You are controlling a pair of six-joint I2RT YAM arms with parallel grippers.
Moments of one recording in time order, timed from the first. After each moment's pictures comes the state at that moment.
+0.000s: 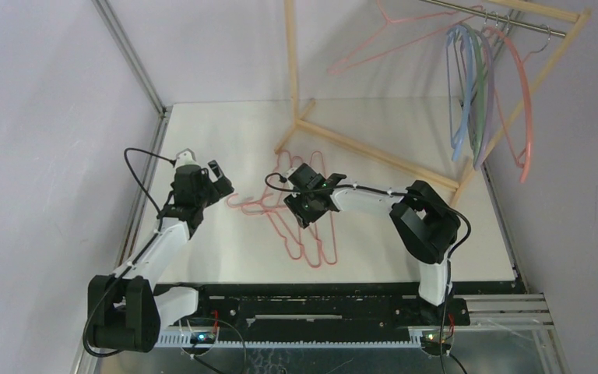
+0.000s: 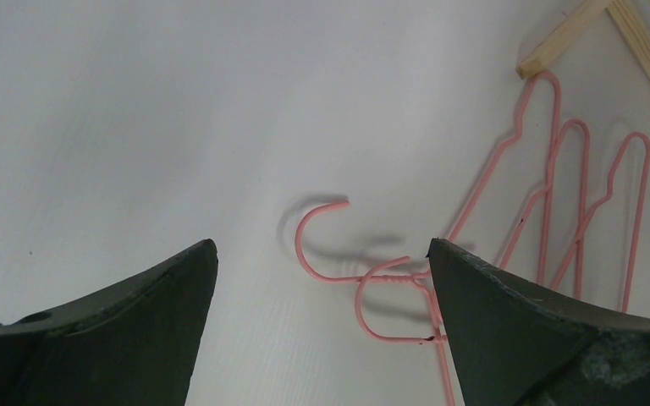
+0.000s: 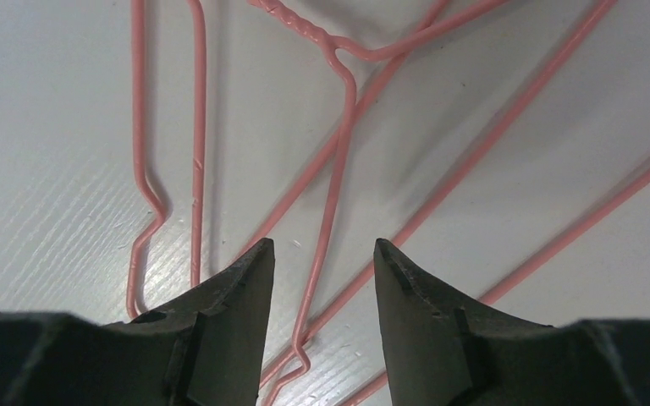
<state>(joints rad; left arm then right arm) -0.09 1.11 0.61 -0.09 -0.15 -0.50 0.85 1.90 1.30 -0.49 -0.04 0.14</state>
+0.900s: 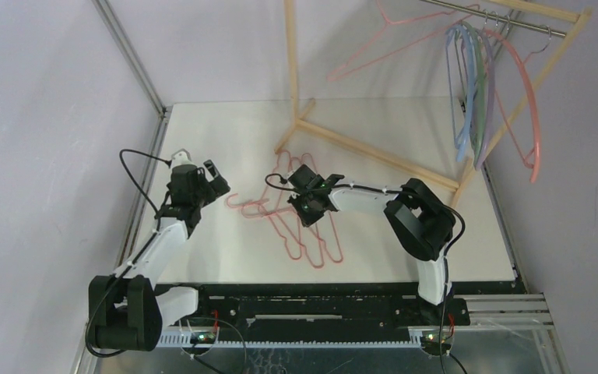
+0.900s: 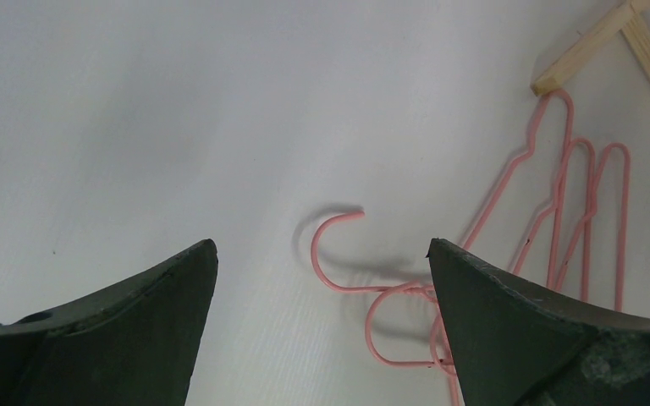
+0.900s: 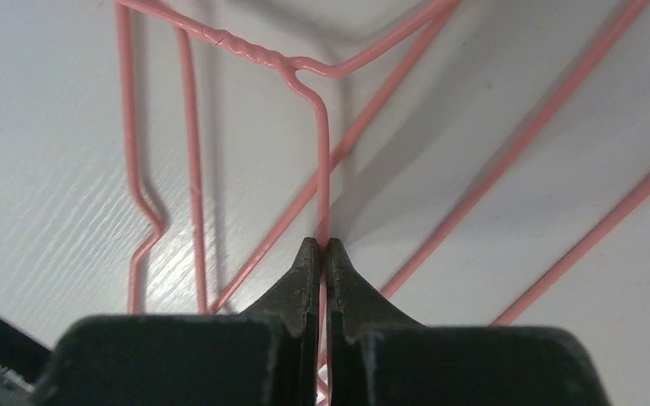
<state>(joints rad) -0.06 1.12 0.61 -0.08 -0.15 -0.50 0.84 1.95 1.30 -0.47 -0.05 0.17</state>
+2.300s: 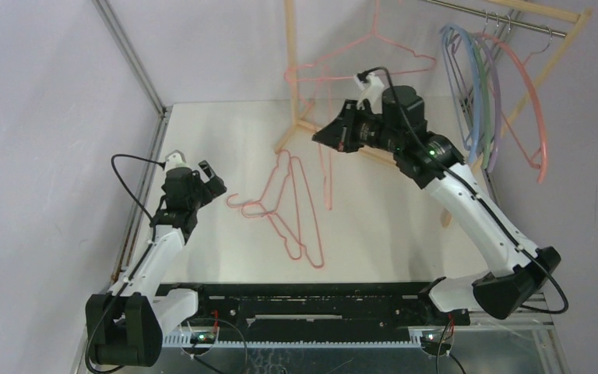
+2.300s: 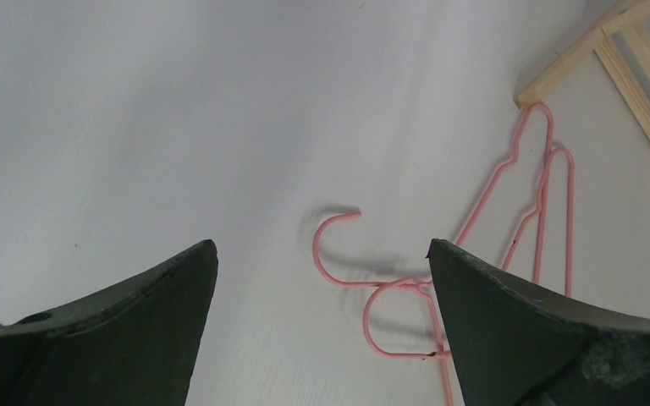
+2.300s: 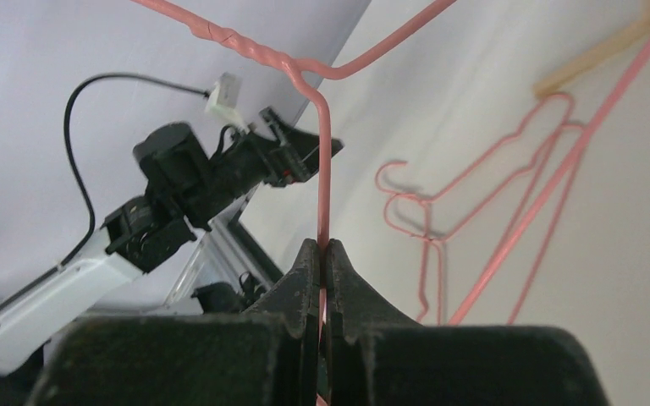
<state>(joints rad) -0.04 1.02 0.60 -0.12 -0.15 -0.50 0.58 1.37 1.57 -0.49 -0.39 0.57</state>
